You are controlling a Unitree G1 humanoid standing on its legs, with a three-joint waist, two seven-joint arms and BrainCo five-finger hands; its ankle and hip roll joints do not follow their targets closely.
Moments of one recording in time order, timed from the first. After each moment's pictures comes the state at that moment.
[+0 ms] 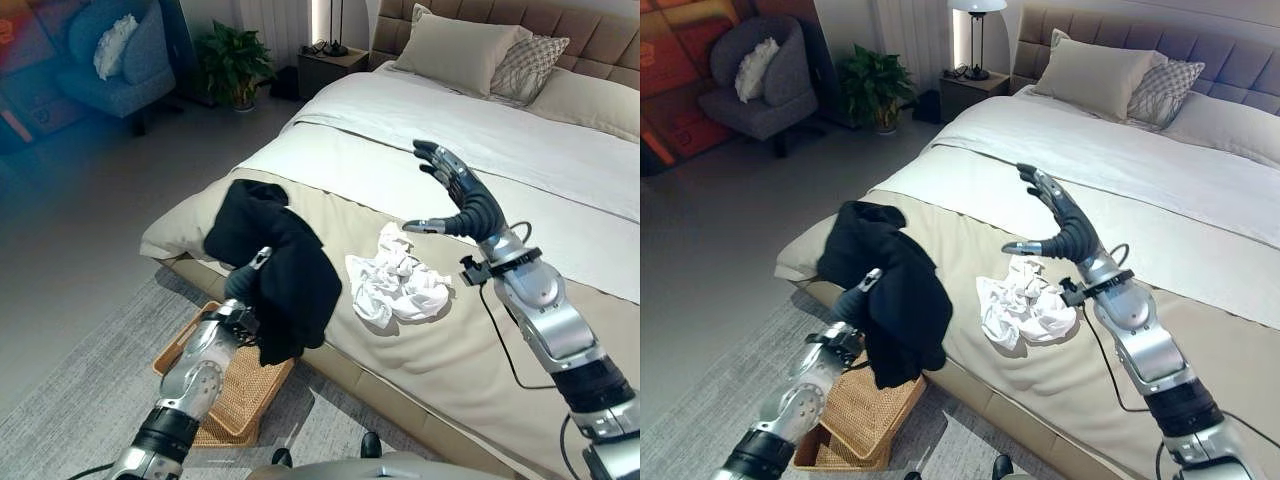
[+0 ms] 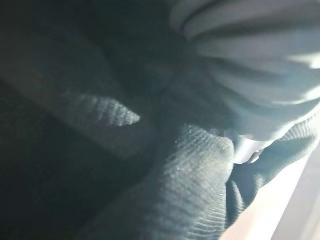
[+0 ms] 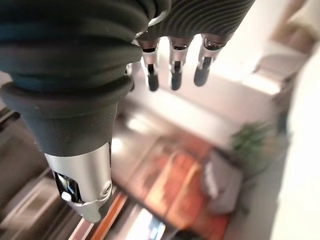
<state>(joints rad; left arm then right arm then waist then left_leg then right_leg) -0.04 0.40 -0.13 0.14 -0.97 -0.09 -0.16 -0.15 -0.61 0.10 -0.11 0.26 -0.21 0.03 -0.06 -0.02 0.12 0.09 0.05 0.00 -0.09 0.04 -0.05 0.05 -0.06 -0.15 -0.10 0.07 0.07</state>
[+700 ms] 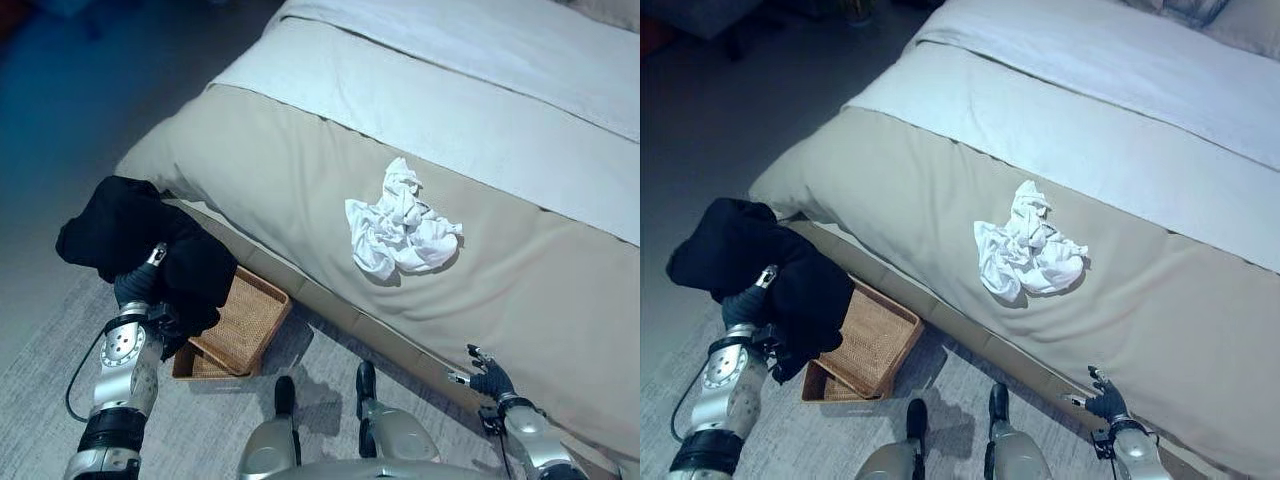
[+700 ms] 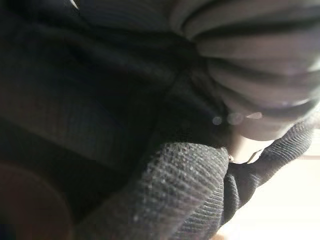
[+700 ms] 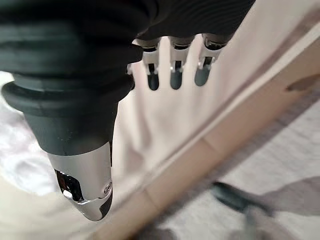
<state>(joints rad) -0.15 0.51 0.12 0.43 -0.56 -0.26 0.13 0.03 -0.42 0.13 0.87 0.08 -0.17 -0.03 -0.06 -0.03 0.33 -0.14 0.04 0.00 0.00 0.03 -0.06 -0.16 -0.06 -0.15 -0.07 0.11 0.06</state>
